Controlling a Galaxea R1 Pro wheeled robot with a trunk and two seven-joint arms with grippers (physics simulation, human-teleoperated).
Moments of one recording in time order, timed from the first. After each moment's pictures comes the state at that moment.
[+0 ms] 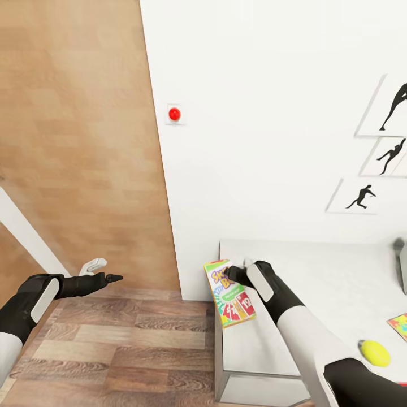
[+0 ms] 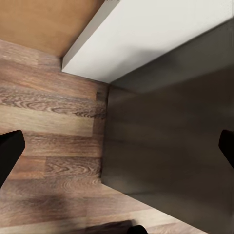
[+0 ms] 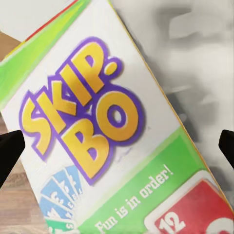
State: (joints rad) left arm -0.72 0.41 0.02 -0.80 0.41 0.84 -0.56; right arm -0.87 0.10 0.18 -0.66 -0.68 0.63 -0.36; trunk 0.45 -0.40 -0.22
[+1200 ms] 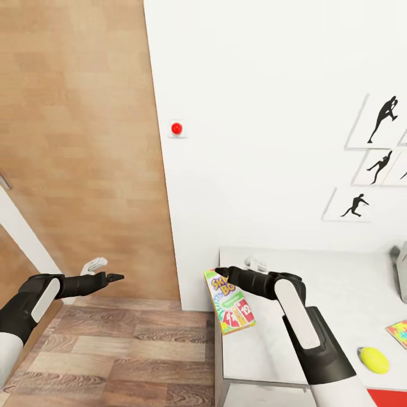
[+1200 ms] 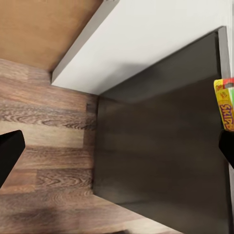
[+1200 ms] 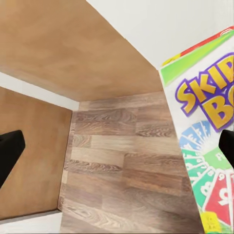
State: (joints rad) left arm -0.72 0.41 0.02 -0.80 0.42 0.85 -0.57; right arm -0.51 0.02 0.17 -1.49 -0.93 0.93 -0.35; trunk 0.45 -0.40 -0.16
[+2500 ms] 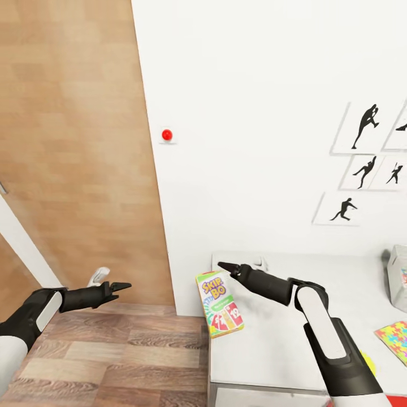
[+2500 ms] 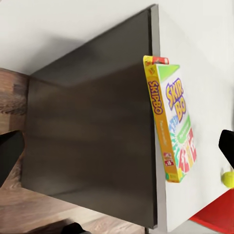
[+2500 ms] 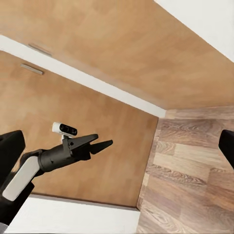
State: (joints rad) left arm -0.74 0.39 0.02 -0.59 0.42 0.81 -0.85; right arm -0.45 -0.05 0.07 -1.51 -1.04 0.96 0.10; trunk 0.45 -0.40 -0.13
